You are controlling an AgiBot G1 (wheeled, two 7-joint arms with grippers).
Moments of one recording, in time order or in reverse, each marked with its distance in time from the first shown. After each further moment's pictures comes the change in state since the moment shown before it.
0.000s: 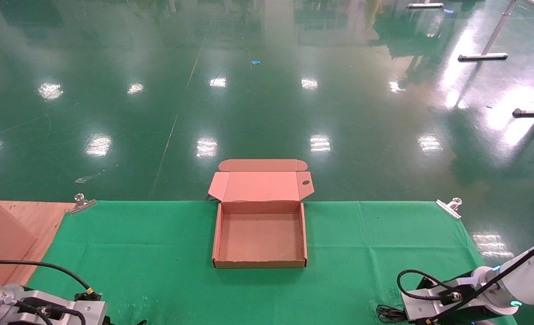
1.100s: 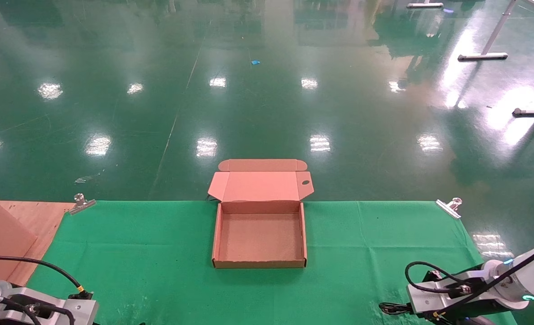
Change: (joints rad) left arm -0.048 -0.017 0.005 0.014 0.007 0.052 0.014; right arm 0.033 0.029 0.017 -0.015 0.024 -0.040 -0.032
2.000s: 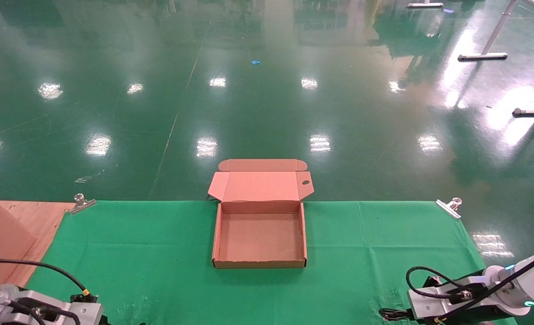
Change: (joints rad) left arm 0.023 0.020 0.004 0.008 0.005 -0.025 -0.005; right arm -0.012 0.005 0.005 -0.007 0.007 -0.009 -0.011
